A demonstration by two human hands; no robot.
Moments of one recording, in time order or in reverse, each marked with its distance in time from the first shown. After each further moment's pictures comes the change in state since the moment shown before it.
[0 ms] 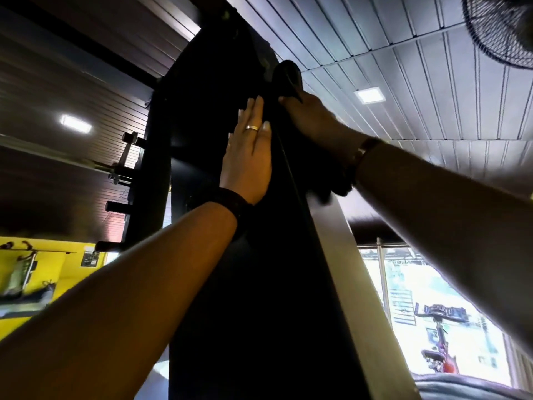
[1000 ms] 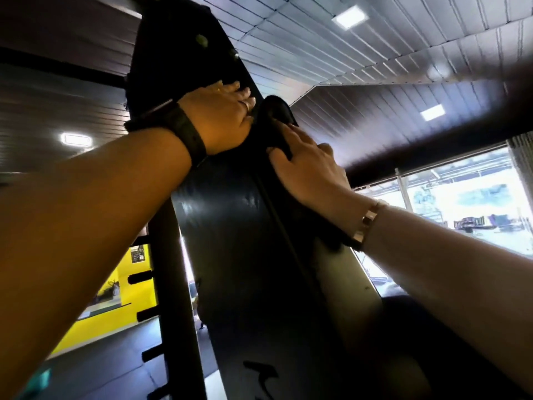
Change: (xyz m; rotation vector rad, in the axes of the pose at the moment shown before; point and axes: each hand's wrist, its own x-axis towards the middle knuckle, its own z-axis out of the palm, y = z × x) left_hand 0.041 0.070 -0.008 1.383 -0.768 0.343; right_hand -0.158 0.033 -0.009 -0.081 0.015 0.166
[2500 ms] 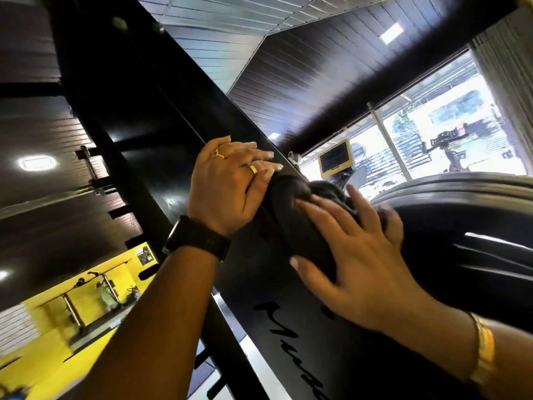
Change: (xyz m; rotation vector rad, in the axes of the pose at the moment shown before) left_hand -0.099 0.096 0.052 -0.449 0.599 0.384; right_hand -0.199 0.031 -0.001 -0.223 0.041 0.066
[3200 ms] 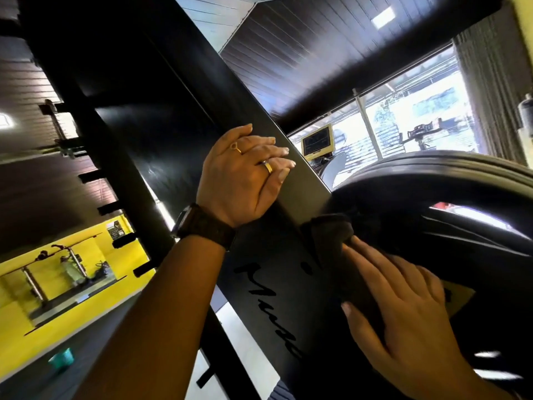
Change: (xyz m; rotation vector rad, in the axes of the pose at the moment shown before) left_hand -0.026 0.035 0.018 -0.034 0.169 0.149; right_hand -0.107 0.023 0.001 -0.016 0.060 0.037
